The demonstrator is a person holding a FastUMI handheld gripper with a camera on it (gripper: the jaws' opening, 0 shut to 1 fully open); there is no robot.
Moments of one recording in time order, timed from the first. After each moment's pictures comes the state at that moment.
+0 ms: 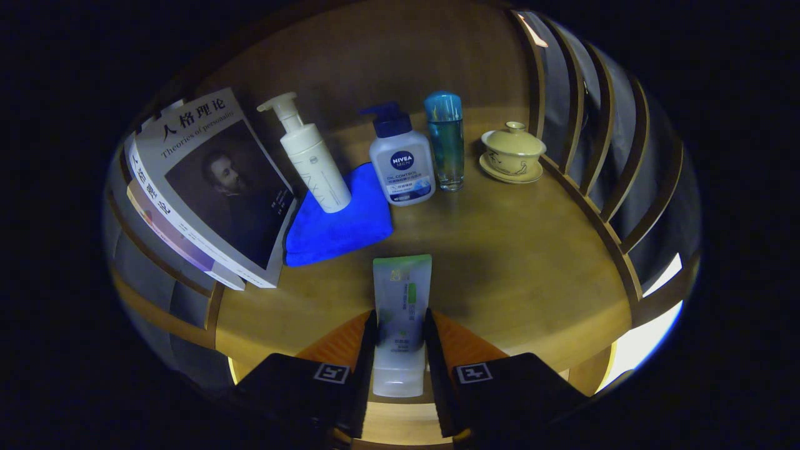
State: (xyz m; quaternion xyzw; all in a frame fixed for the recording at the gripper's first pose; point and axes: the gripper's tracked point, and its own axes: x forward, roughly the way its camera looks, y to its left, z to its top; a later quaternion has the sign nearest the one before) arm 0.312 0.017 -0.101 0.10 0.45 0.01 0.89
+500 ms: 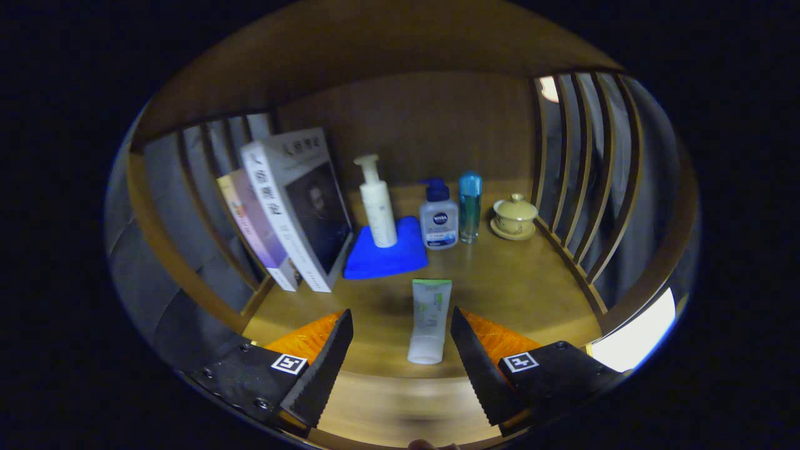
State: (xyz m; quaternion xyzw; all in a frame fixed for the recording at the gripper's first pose) arm 0.245 0.049 -0.012 0.04 0.29 0.07 0.96
